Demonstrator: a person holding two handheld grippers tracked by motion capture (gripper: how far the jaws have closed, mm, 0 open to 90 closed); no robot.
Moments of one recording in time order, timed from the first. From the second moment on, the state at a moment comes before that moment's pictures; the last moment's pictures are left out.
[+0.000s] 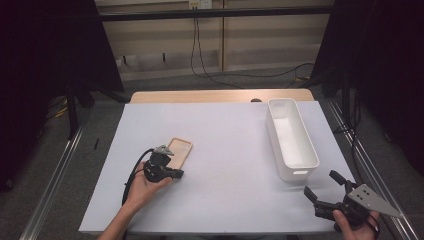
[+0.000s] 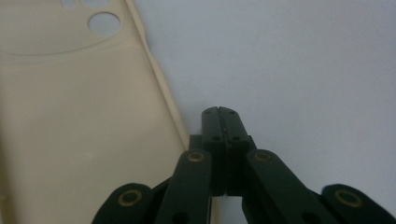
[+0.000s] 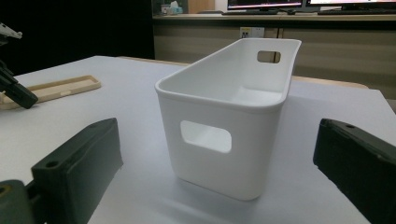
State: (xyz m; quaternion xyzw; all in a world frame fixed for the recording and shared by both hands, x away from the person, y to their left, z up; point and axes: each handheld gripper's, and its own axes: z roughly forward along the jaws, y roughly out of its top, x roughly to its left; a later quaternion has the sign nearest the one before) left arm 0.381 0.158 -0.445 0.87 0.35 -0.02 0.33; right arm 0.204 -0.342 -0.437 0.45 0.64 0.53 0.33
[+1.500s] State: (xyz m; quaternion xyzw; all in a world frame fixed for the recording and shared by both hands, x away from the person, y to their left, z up) left arm 0.396 0.220 -0.406 0.80 0.42 0.10 0.42; right arm 0.204 -0.343 -0.437 0.45 0.63 0.54 0.33
